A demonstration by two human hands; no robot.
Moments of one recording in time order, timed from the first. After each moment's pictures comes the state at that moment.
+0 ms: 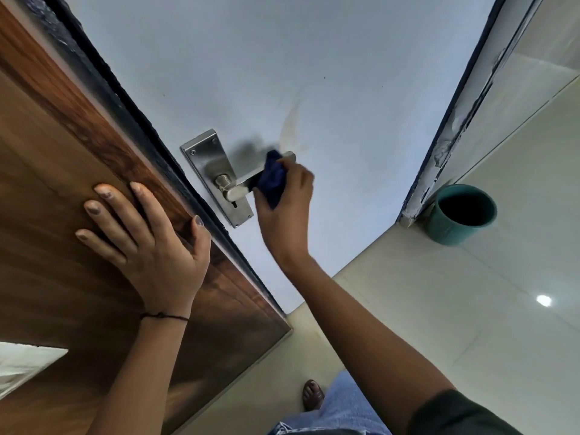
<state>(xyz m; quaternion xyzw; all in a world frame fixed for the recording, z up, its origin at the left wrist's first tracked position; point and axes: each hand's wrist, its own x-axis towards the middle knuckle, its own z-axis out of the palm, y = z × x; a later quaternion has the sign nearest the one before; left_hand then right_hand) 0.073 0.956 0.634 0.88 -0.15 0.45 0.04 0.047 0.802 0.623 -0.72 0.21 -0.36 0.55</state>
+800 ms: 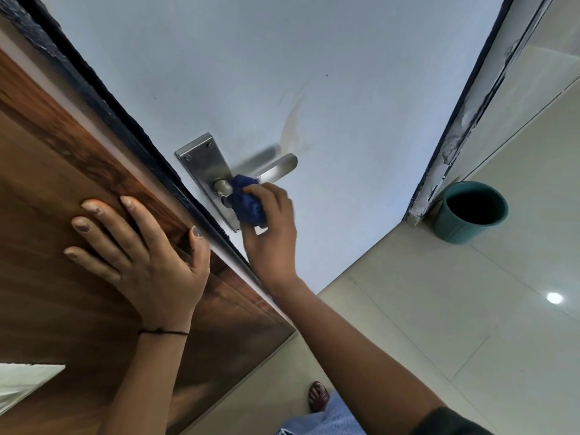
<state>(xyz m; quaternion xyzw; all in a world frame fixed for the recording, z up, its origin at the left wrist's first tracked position) 0.079 0.960 0.626 0.88 -0.15 0.45 0.07 0.056 0.826 0.596 -0.72 0.14 -0.43 0.52</state>
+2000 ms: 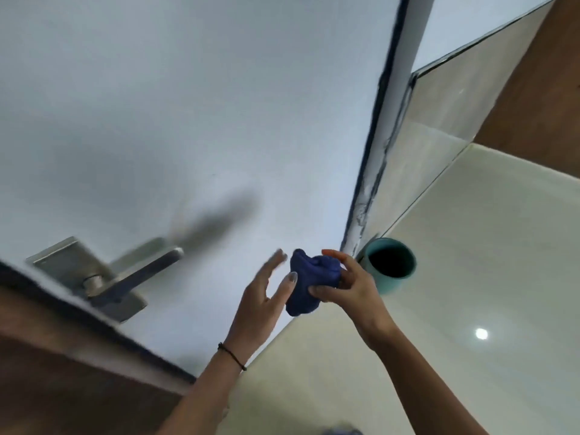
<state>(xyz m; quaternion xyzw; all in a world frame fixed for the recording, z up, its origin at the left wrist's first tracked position) -0.007 0.696 0.627 0.74 -0.29 -0.23 0.57 -0.112 0.552 0.625 -0.63 0.25 -0.16 0.71</state>
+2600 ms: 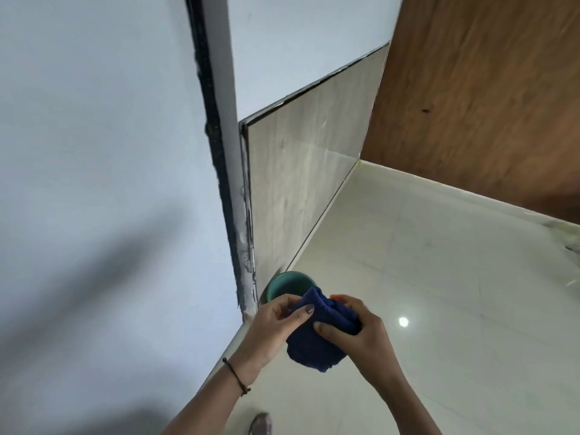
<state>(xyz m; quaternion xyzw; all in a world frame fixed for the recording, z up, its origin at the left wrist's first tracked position) -0.095 0.362 0.622 0.59 -0.33 -0.48 0.57 -0.254 0.287 0.628 -0.66 0.42 -0.25 0.56</state>
